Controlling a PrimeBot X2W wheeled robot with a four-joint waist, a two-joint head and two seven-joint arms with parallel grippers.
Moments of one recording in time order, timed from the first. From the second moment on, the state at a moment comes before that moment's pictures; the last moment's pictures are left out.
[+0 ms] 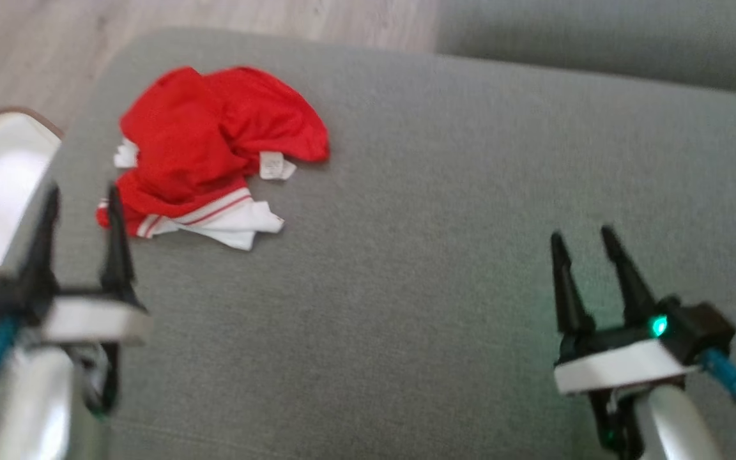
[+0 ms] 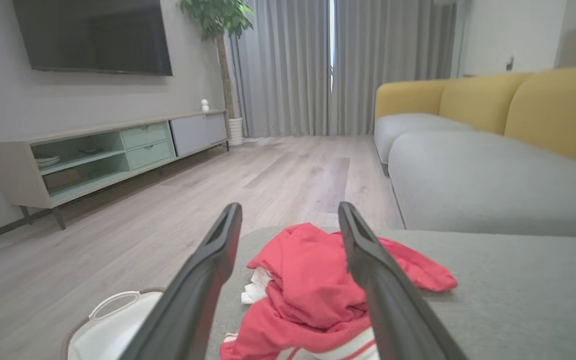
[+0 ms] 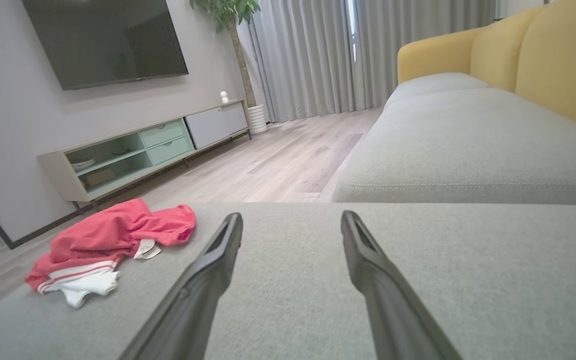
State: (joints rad) left arm -0.22 0.17 0.02 0.23 -0.17 -0.08 -0.21; right arm -0.04 -0.05 0.14 0.16 0.21 0.12 -0.25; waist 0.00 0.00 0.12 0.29
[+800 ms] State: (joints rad) left arm -0.67 0.55 -0.55 0.64 -0.66 -0.13 0.39; right arm -0.15 -0.05 0.07 0.03 0.12 0.12 -0.25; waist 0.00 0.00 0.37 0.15
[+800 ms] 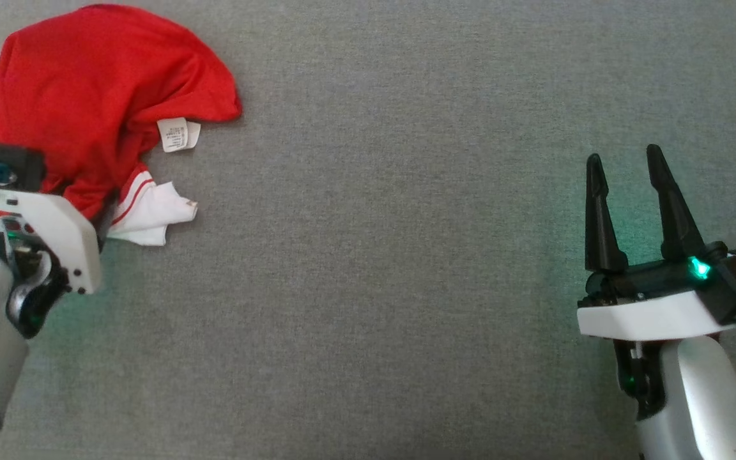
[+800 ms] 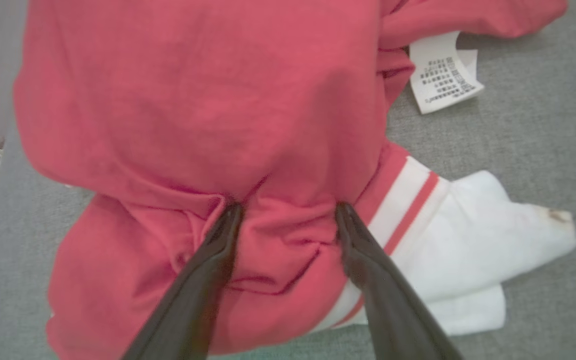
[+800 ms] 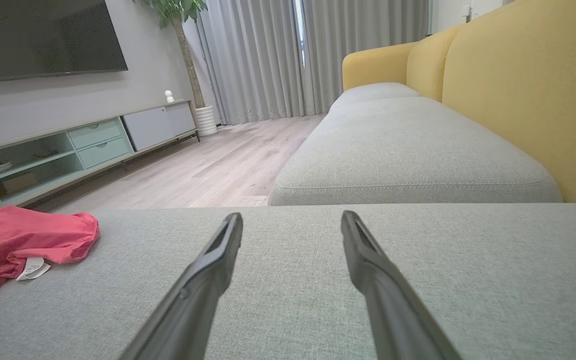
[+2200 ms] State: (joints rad) left arm -0.71 0.24 -0.61 -0.05 -1.26 0.14 0.47; right arm -0.19 -0.05 0.12 0.06 0.33 0.12 -0.25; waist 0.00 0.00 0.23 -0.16
